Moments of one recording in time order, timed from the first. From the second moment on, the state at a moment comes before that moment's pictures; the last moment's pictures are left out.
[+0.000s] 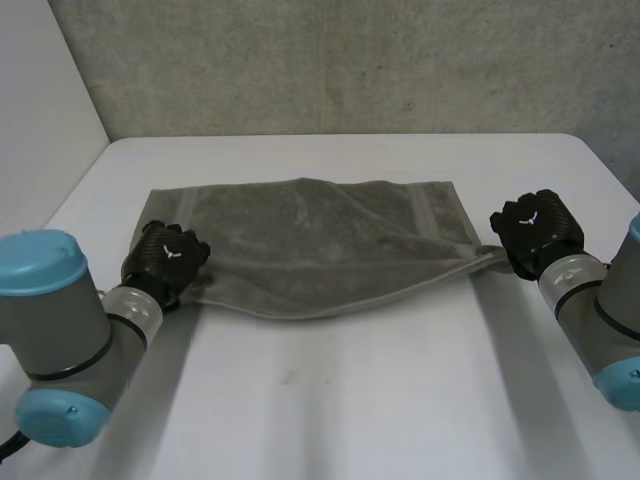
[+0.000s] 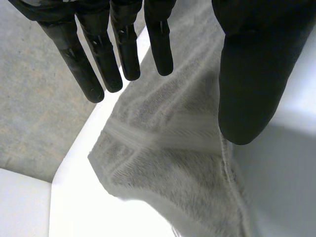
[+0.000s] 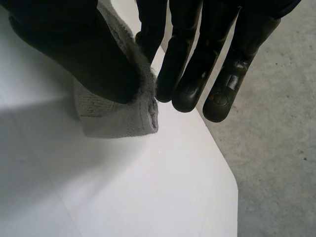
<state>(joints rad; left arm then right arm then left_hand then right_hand) 4.38 -1.96 -1.78 3.49 -1.55 3.86 1.79 -1.18 1.70 -0.33 1.47 2.38 0.50 0.50 0.50 0.50 0.32 0.98 1.18 1.19 1.19 1.00</state>
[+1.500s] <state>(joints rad) 4.58 -1.99 -1.89 3.42 -1.40 3.56 1.75 -1.13 1.69 -0.31 1.46 2.46 0.53 0.53 0.53 0.53 0.35 0.98 1.18 1.19 1.19 1.00</state>
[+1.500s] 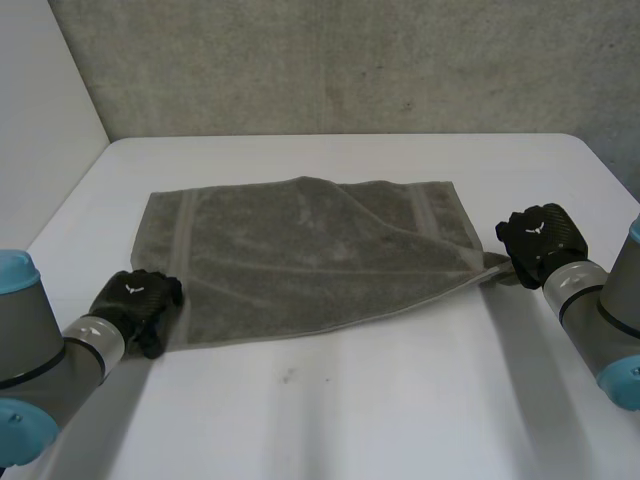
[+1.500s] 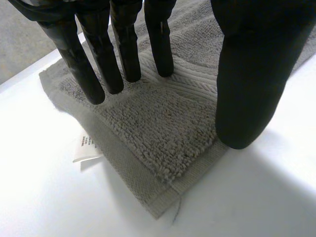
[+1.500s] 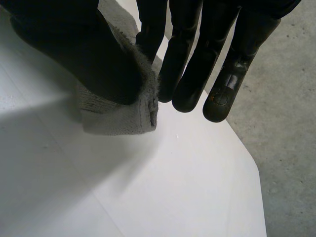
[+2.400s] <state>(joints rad) 4.58 -1.99 -1.85 3.43 -1.40 3.60 1.76 -1.12 1.69 -0.31 1.46 2.46 1.09 1.10 1.10 1.10 0.92 0.98 1.18 1.19 1.19 1.00</state>
